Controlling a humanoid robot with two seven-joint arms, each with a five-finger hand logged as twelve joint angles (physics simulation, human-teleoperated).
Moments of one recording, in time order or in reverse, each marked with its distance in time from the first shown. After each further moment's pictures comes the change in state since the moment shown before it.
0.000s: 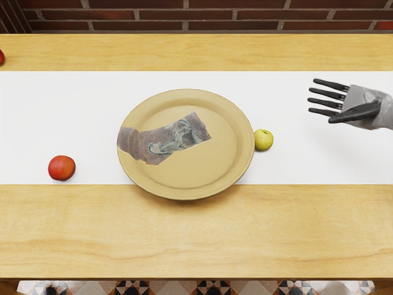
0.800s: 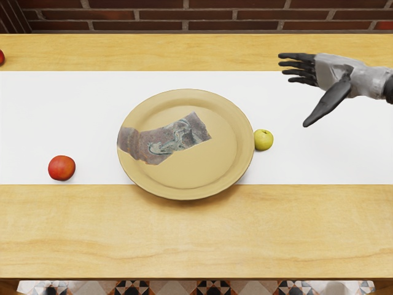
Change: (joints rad) left arm 0.000 0.000 0.000 0.000 0.000 0.000 0.000; right arm 0.069 0.047 0.168 0.231 -0.834 -0.002 0.246
